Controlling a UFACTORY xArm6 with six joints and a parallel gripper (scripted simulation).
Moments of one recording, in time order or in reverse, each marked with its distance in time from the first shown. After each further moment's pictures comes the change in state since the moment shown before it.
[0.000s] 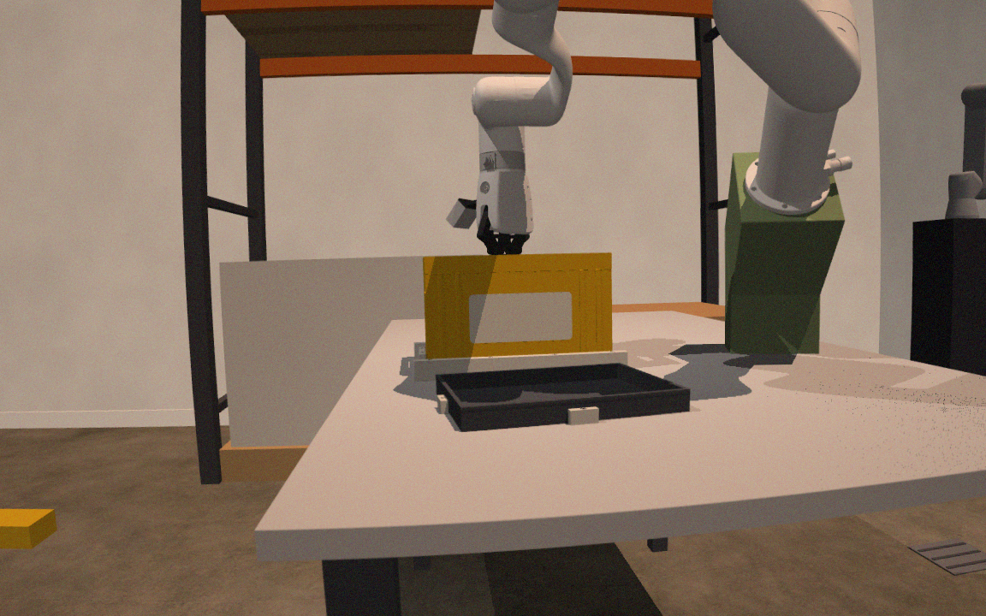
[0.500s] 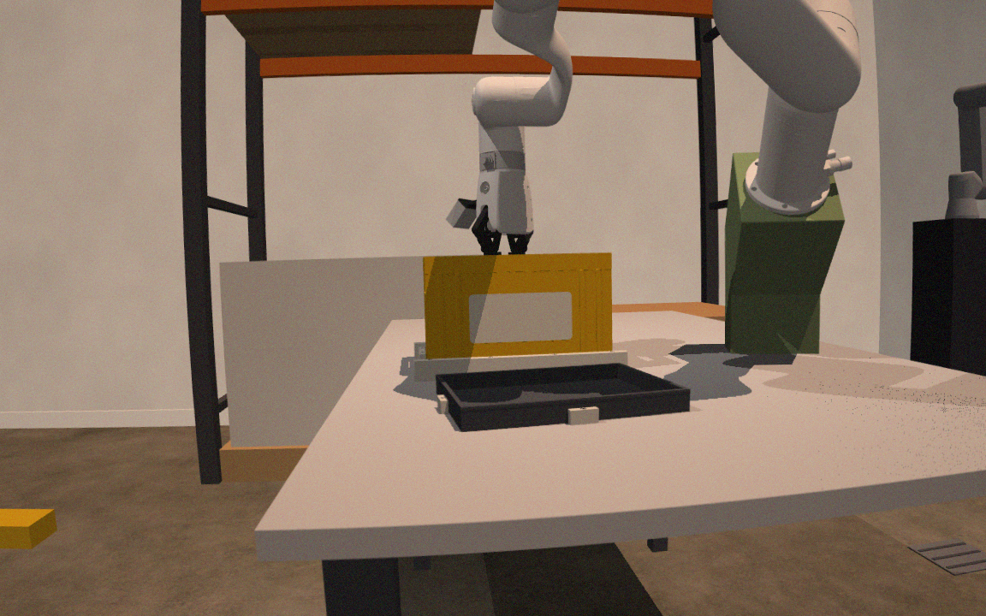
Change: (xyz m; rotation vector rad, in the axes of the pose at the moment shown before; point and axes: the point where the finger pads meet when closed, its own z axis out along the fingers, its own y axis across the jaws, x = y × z) arm 0.000 0.000 0.000 0.000 0.000 0.000
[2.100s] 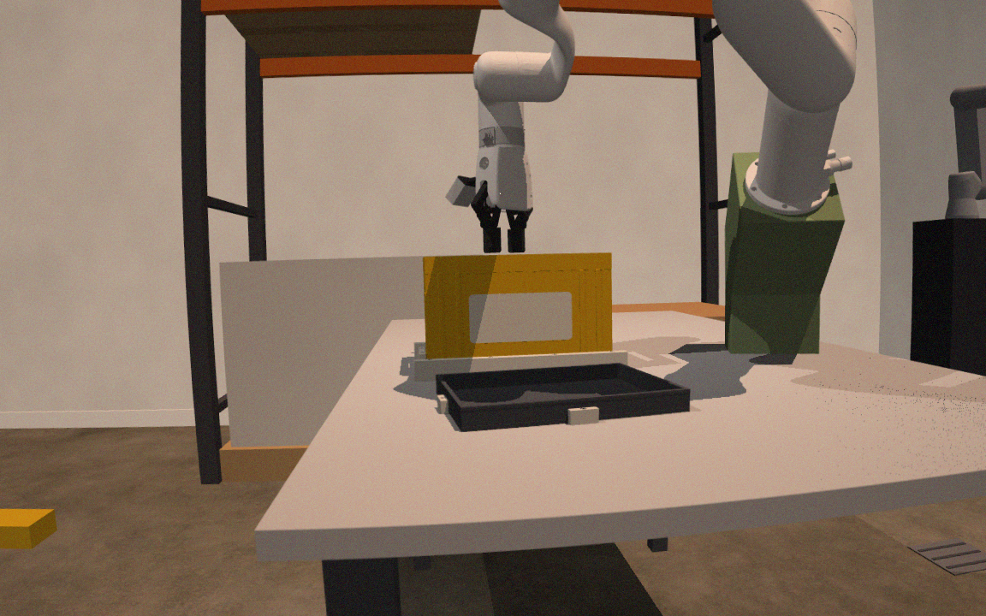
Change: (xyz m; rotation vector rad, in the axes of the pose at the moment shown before) arm 0.000 0.000 -0.039 0.000 0.001 0.000
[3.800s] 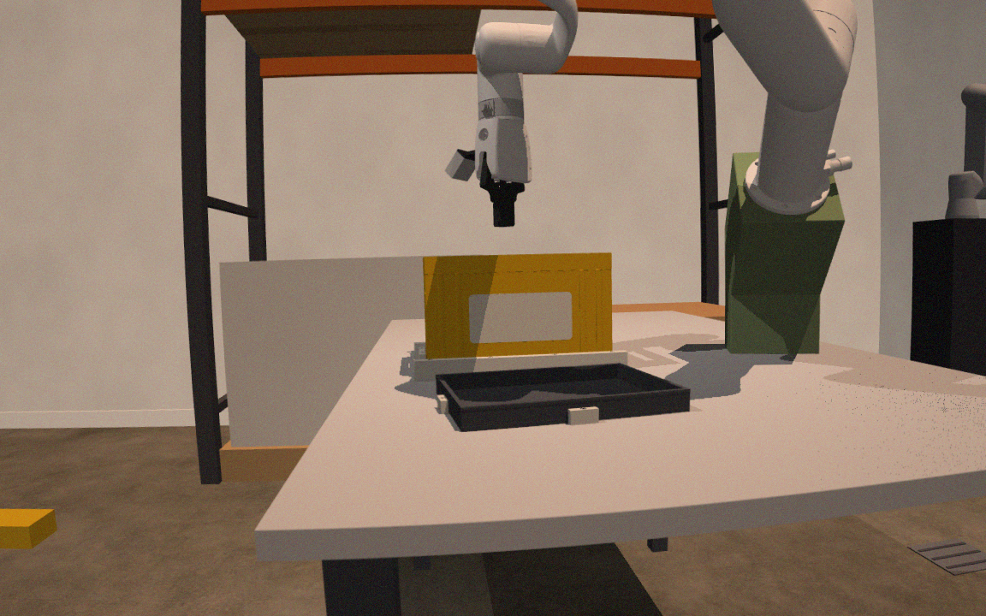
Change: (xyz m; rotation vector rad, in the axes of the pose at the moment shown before) arm 0.000 0.000 -0.046 0.000 -0.001 0.000
